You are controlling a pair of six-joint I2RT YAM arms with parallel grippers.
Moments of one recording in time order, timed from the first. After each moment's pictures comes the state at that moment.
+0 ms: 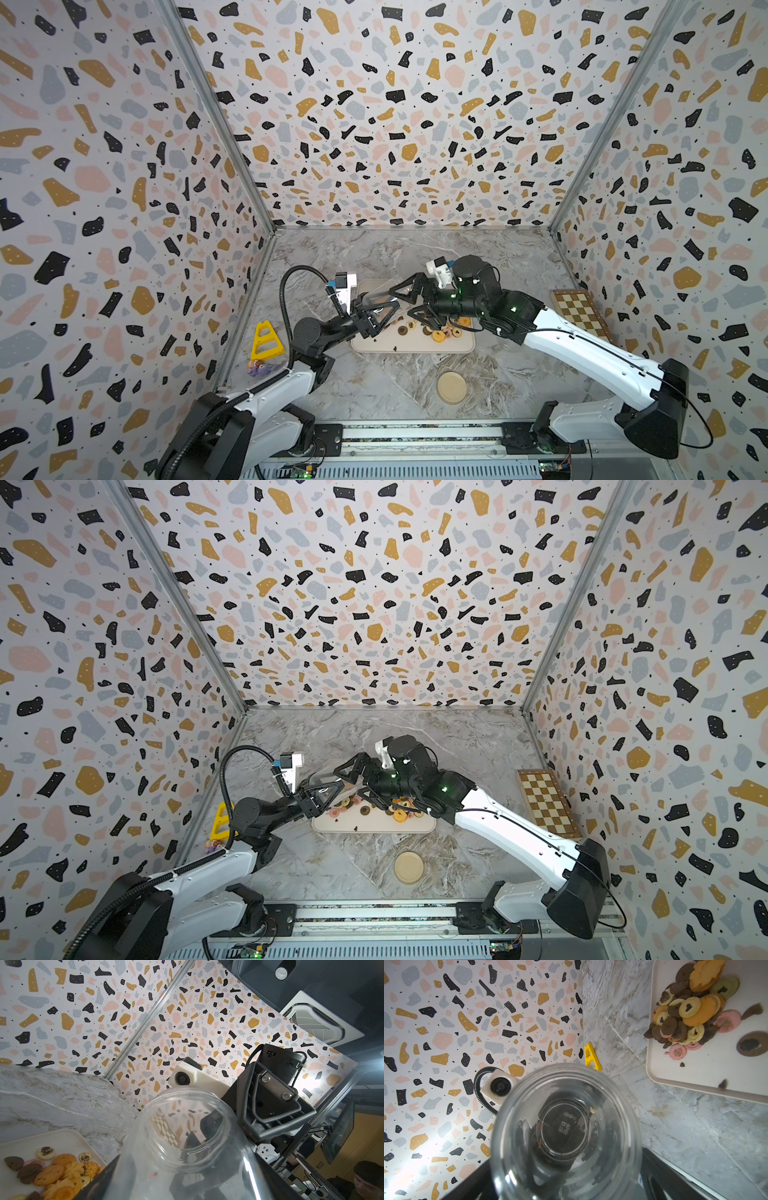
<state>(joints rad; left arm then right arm) -0.44 1.11 0.31 1.20 0.71 -0.97 0.90 1.33 1.22 -0.32 -0.38 1.29</state>
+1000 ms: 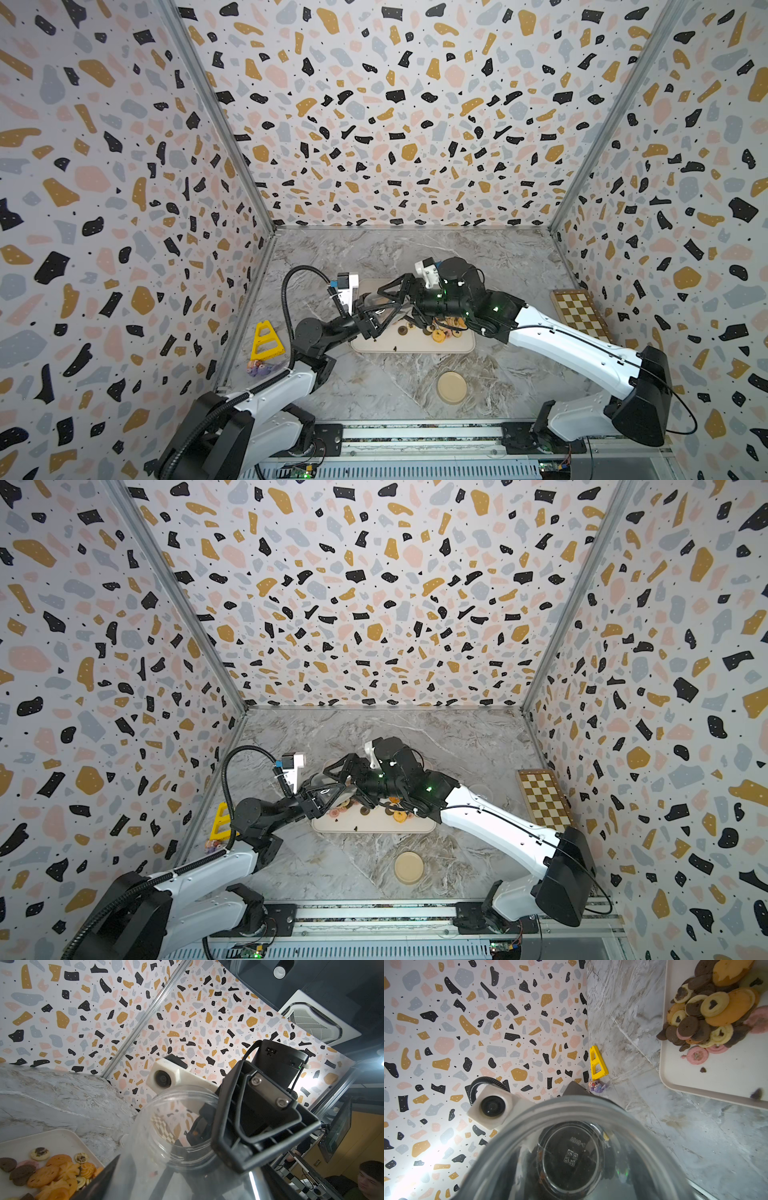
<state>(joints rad) -0.46 1.11 0.31 1.20 0.69 -0.97 0.94 1.40 1.23 -0.23 -0.34 1.33</state>
